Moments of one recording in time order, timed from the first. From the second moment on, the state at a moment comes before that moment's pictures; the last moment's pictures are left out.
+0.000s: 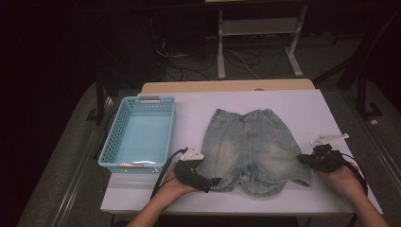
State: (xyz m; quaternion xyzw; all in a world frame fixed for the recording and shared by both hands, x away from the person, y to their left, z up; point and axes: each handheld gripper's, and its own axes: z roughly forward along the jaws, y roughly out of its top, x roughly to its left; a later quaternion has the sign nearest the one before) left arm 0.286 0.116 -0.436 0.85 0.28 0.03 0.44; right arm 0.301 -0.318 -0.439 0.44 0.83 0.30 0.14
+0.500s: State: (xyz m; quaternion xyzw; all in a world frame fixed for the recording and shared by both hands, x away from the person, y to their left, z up) left arm 0.287 0.115 -0.437 0.85 0.28 0.03 0.44; right arm 0.316 -0.349 -0.430 0.47 0.81 0.31 0.16
